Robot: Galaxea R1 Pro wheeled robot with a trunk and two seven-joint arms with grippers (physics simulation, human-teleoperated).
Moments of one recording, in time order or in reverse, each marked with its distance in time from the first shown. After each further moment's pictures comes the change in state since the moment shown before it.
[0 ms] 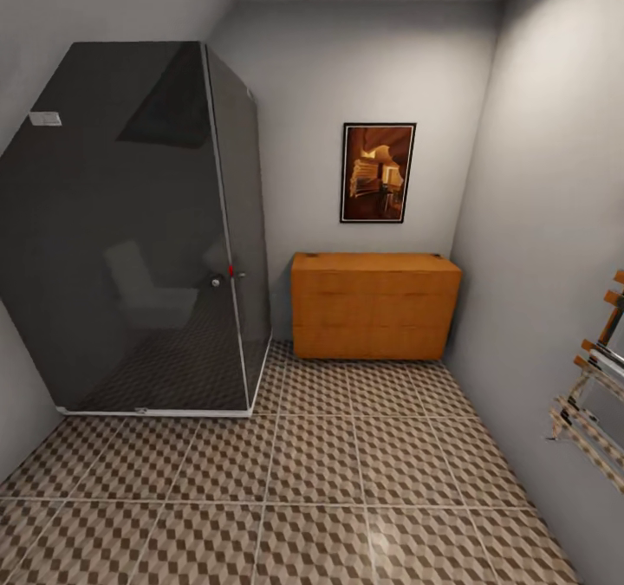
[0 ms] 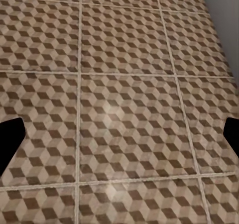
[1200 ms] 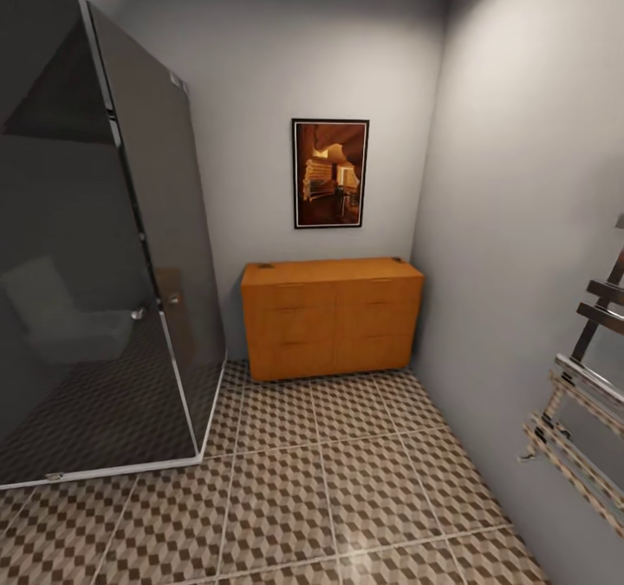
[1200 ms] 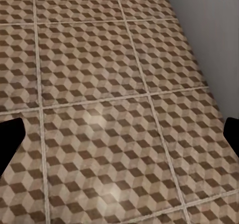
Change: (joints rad) left arm 0.000 -0.001 0.000 0.000 0.000 -0.001 -0.001; right arm 0.000 -0.005 0.000 0.000 -0.002 0.000 0.000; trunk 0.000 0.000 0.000
